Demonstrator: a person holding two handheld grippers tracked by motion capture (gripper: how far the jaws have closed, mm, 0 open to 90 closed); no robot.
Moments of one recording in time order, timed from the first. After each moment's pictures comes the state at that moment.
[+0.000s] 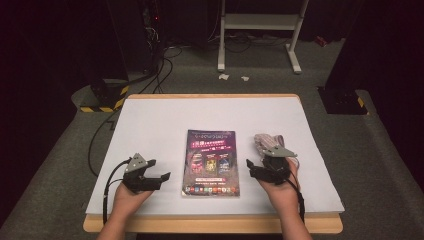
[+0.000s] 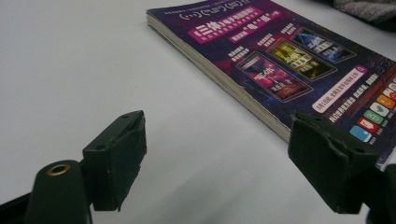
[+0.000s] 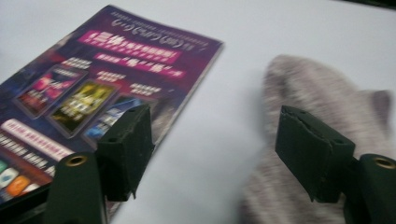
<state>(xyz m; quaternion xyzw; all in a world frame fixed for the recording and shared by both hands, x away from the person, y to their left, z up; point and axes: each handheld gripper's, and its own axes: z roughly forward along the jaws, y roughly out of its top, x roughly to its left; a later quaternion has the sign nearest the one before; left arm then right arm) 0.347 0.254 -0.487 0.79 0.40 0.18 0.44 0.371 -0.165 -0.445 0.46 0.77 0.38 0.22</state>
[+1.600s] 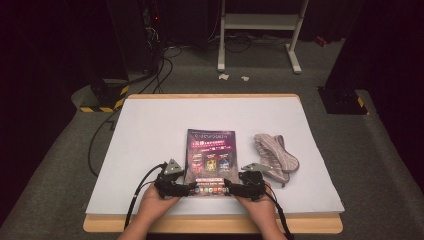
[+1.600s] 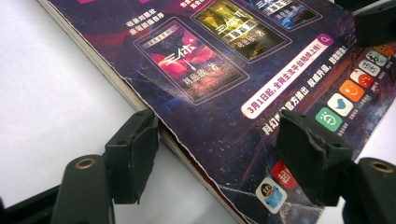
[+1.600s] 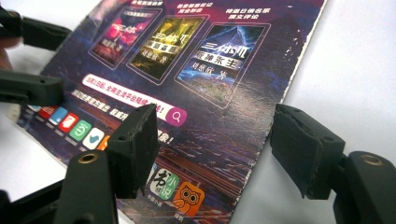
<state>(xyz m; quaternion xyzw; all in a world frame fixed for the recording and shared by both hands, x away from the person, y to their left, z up) 0.352 0.172 -0.504 0.83 0.39 0.12 0.38 0.355 -0.118 -0.503 0.48 0.77 0.40 0.09</state>
